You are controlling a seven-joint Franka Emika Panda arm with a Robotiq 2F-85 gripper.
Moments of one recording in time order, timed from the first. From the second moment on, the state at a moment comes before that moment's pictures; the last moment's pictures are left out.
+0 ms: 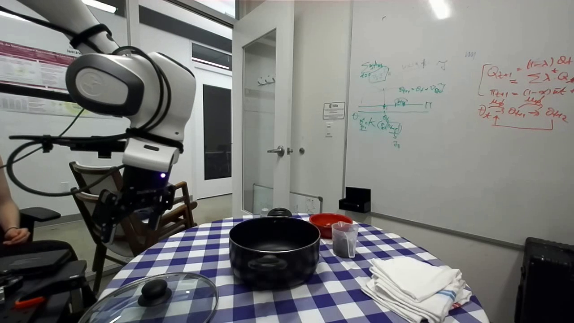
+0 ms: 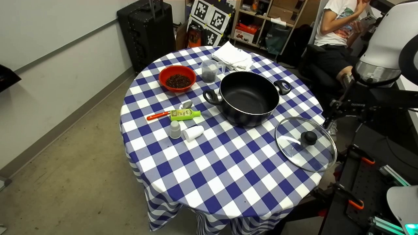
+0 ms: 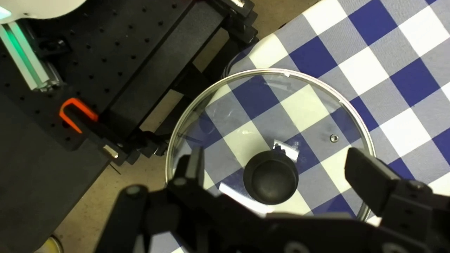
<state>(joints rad) -0.11 -0.22 -0.02 -2.75 0.19 2.26 0.62</state>
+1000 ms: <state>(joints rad) -0.07 0.04 -0.01 -2.67 0.19 2.32 0.62</state>
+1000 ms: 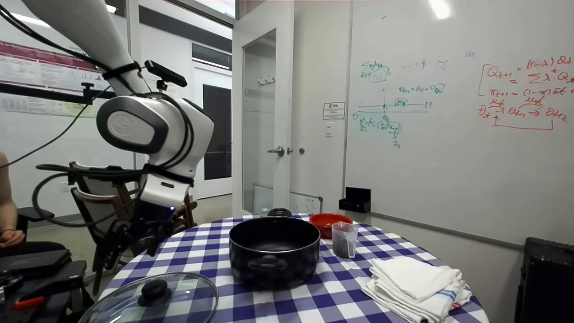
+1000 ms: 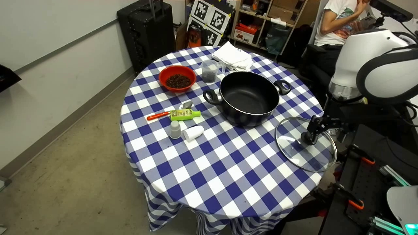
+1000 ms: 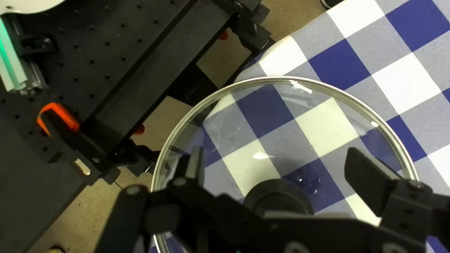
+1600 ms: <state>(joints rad) -0.07 0.18 -0.04 -2.55 0.17 2.39 0.60</state>
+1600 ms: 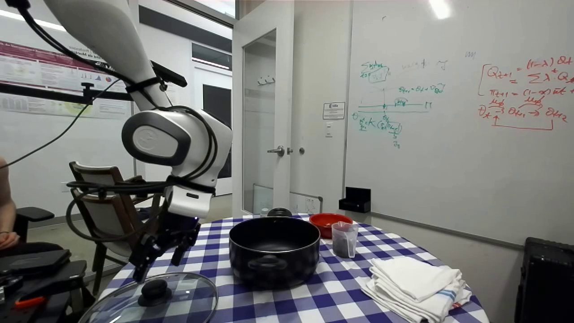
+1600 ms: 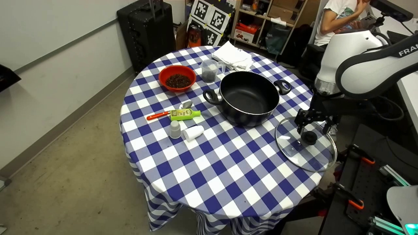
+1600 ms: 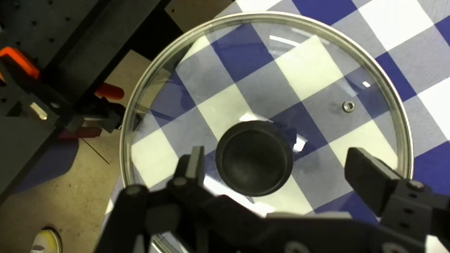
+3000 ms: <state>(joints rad) -0.05 0.21 -0.08 -2.59 0.16 2.47 0.52</state>
